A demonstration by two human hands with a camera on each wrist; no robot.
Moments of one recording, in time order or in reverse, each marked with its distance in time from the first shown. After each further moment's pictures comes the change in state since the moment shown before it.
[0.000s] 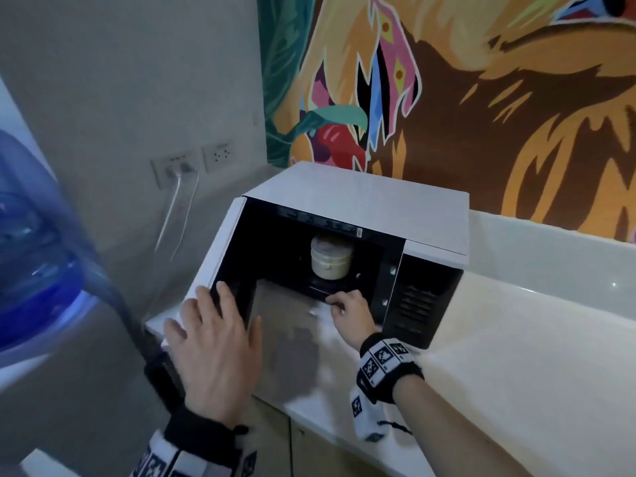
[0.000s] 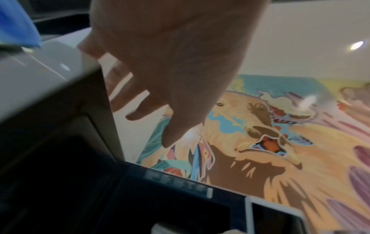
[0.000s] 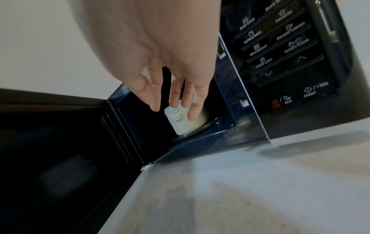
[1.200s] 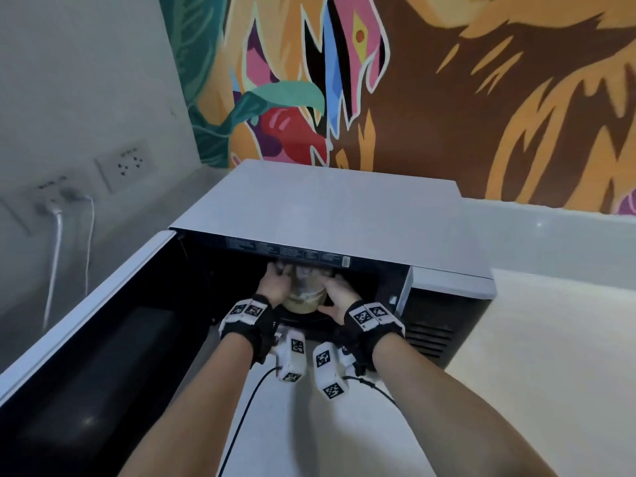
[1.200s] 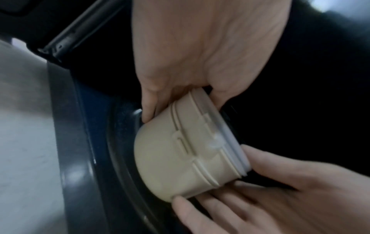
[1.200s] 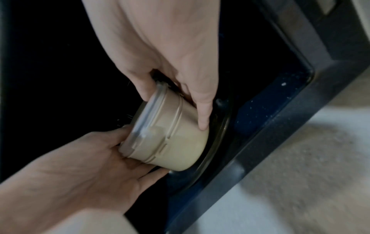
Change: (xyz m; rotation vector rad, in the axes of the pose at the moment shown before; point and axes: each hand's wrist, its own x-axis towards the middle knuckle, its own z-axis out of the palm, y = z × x) left_hand 0.262 0.149 0.203 -1.084 -0.723 -0.129; right_hand 0.149 -0.008 -0.016 0.970 0.068 0.686
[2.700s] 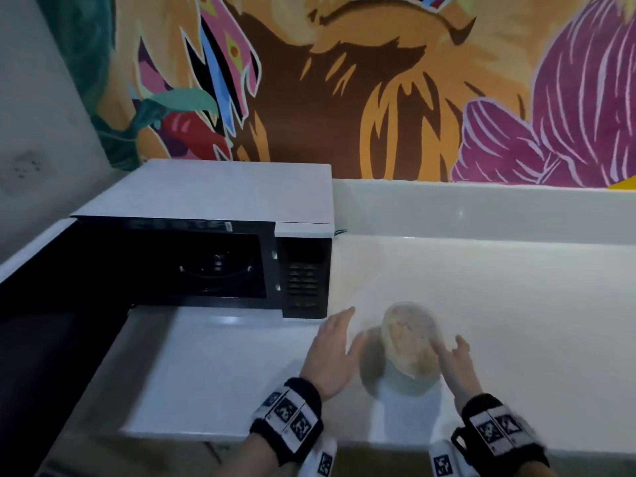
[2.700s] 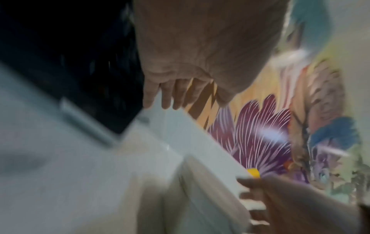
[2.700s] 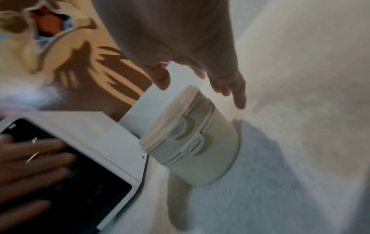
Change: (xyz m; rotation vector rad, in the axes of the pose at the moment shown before) left_hand -0.311 -0.013 0.181 0.413 -0.430 0.587; right_hand -0.202 0.144 -0.343 -0.194 0.661 -0.149
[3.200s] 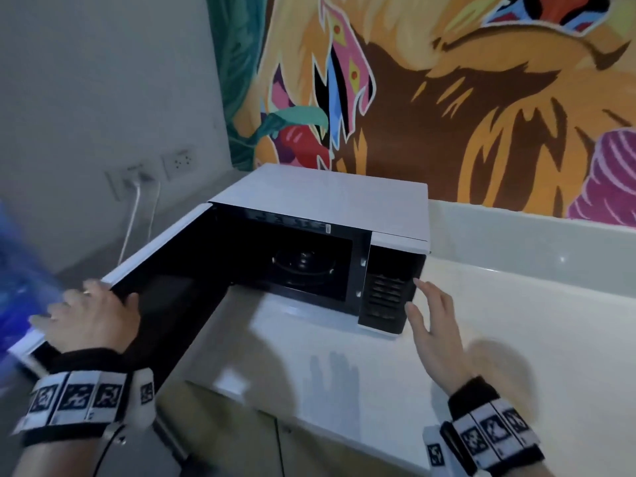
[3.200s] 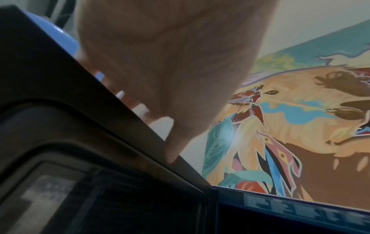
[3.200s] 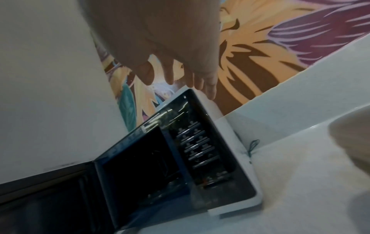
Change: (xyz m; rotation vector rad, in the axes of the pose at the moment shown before) left_hand -0.181 -0.134 -0.280 0.600 0.899 -0.958; right_hand -0.092 -0.103 0.109 -0.192 -0.288 -0.872
